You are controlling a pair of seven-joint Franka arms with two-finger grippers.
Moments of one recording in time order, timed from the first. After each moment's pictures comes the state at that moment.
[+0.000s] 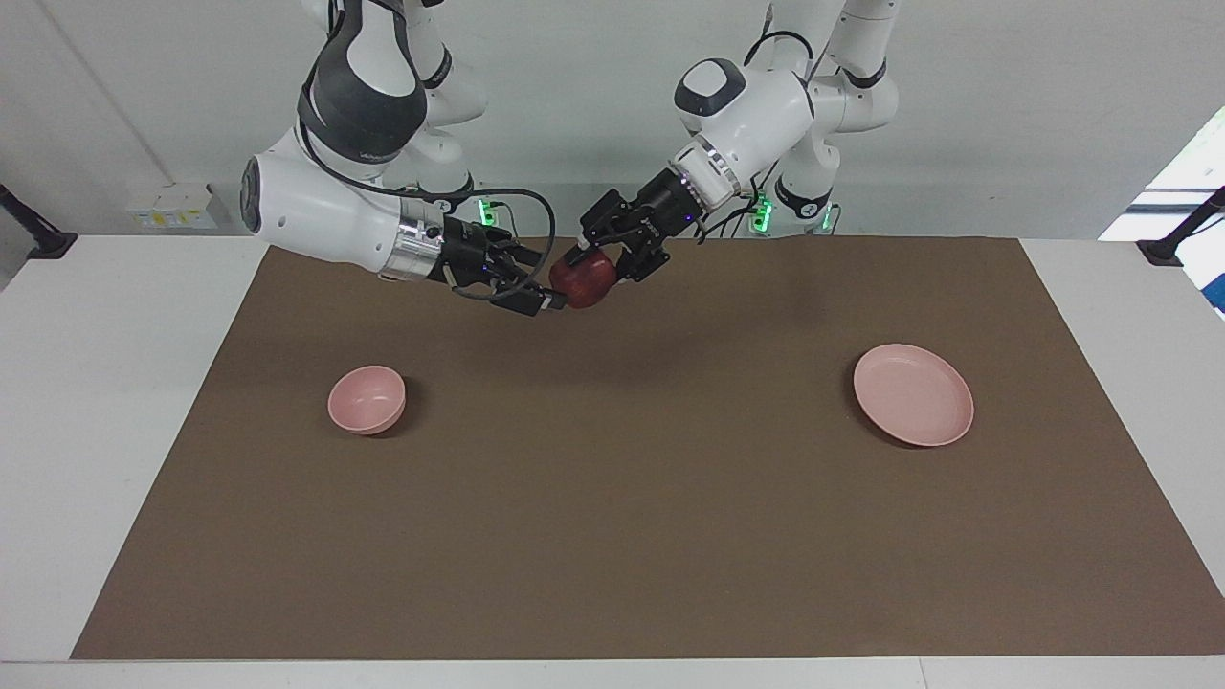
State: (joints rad) left arm 0.04 -0.01 -0.85 -2.01 -1.26 2.84 -0.04; right arm 0.28 0.19 -0.14 -1.65 0.94 1.64 1.07
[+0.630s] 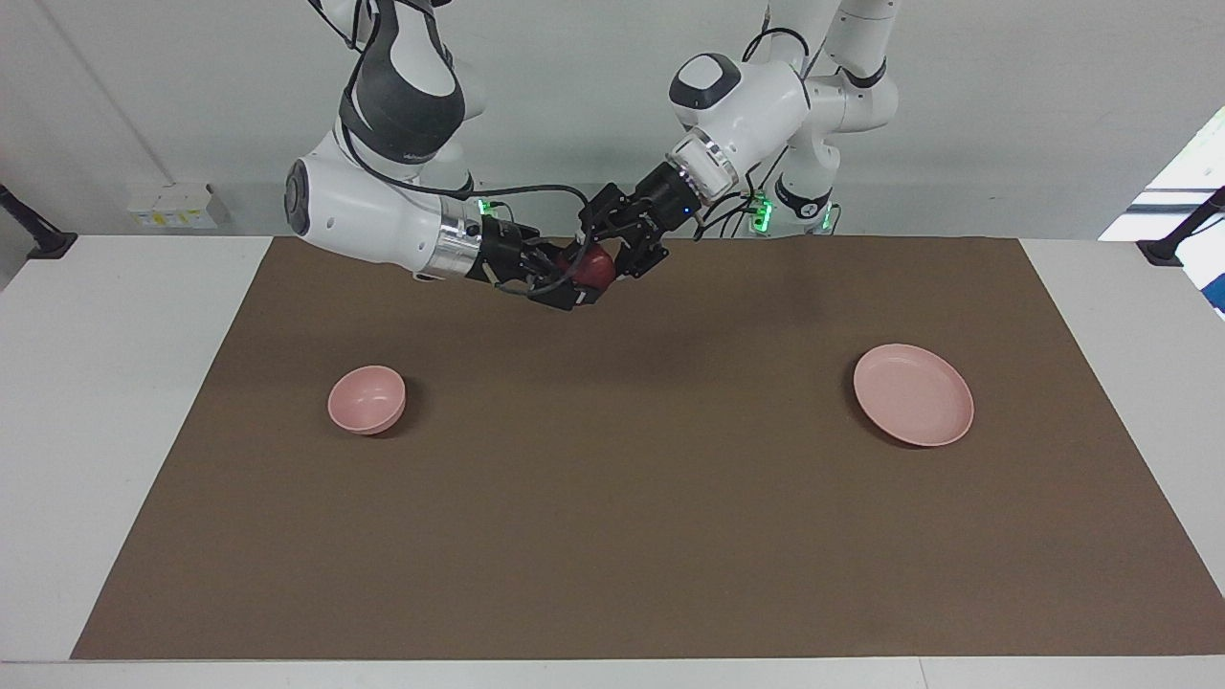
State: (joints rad) left arm 0.04 -0.01 -0.85 -2.00 -1.26 2.85 -0.04; right arm 0.32 0.19 -0.14 -1.65 0.95 1.64 1.07
